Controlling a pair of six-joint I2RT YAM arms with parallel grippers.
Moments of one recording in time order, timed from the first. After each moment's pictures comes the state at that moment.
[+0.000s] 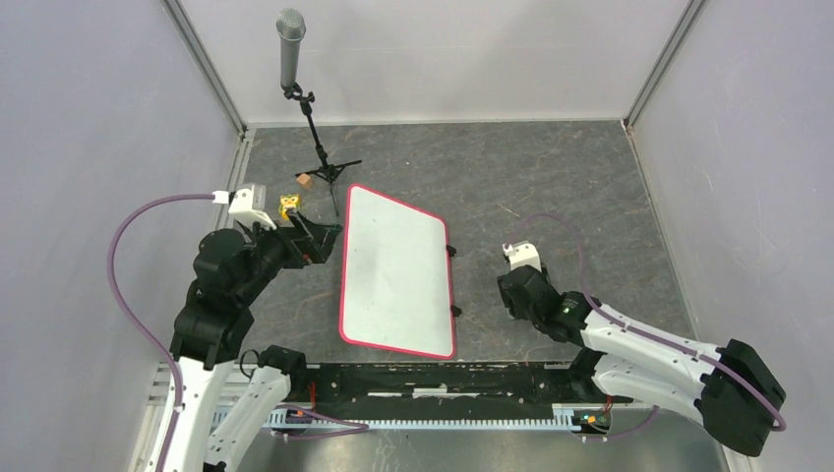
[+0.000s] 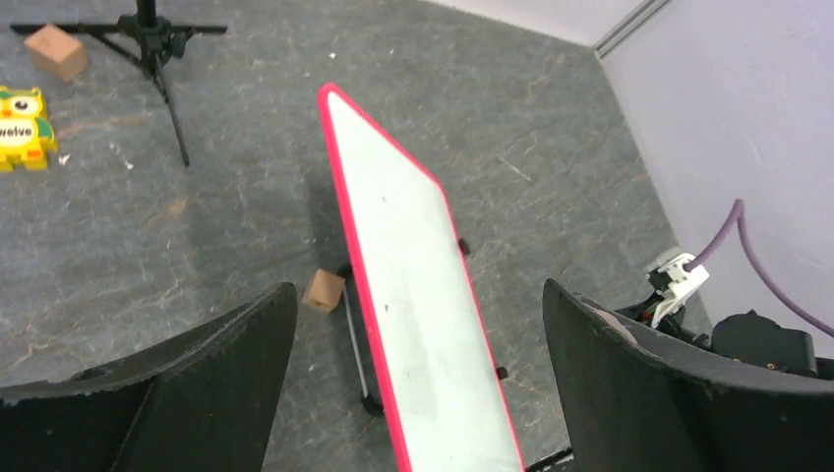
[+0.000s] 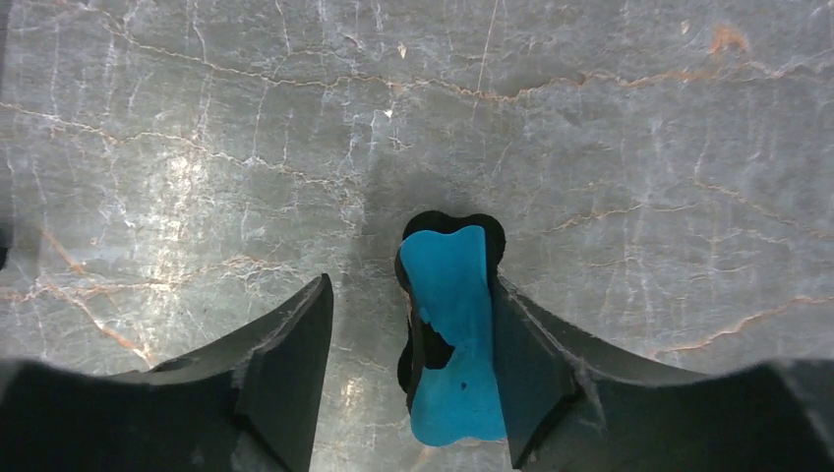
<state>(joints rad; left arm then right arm) -0.25 0.59 0.96 -0.65 0.13 -0.46 0.85 0.94 0.38 -0.38 0.50 0.38</state>
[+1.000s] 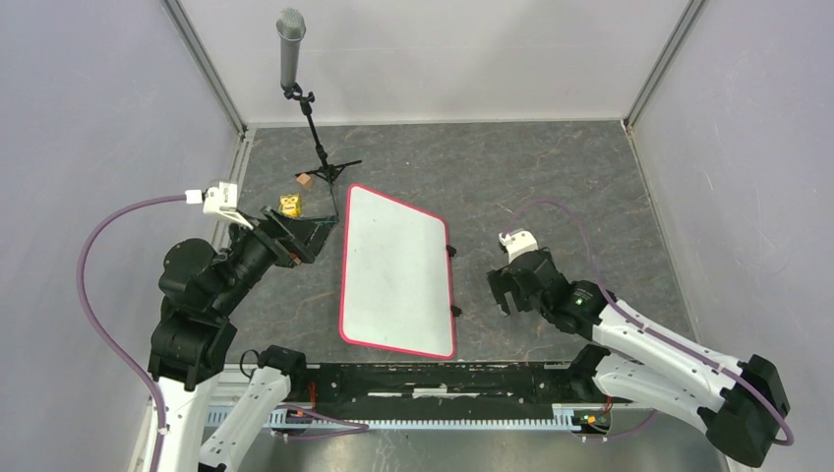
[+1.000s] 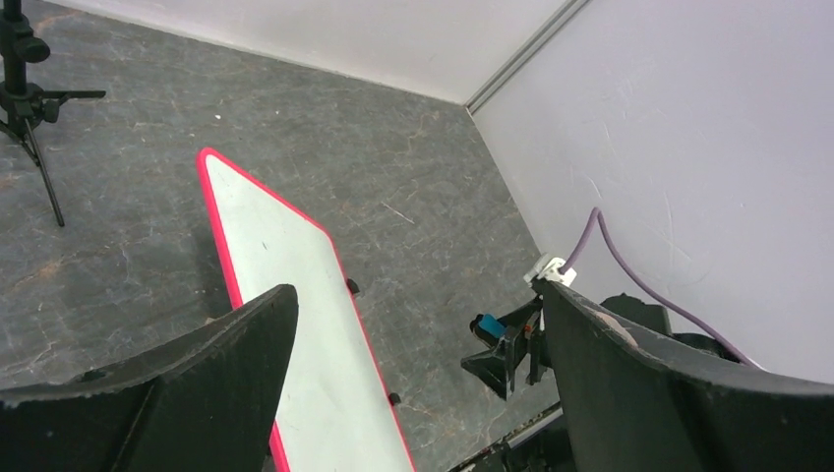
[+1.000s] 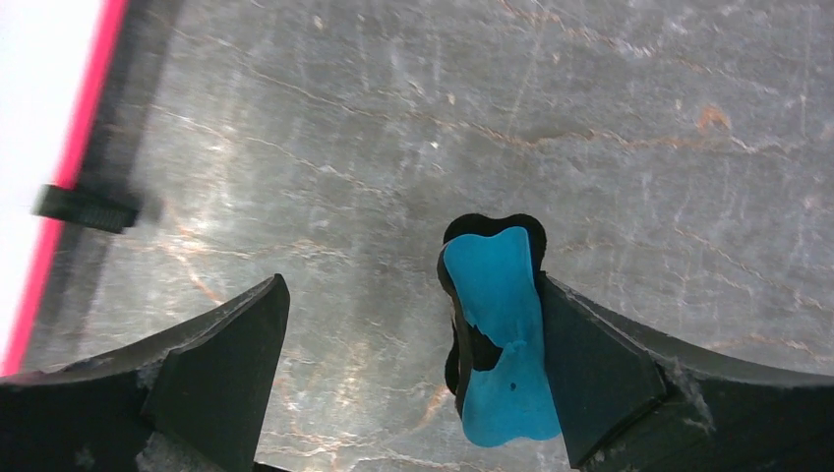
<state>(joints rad) -0.25 0.55 1.10 -0.60 0.24 -0.61 0.82 0.90 0.55 -0.56 0.38 0.26</state>
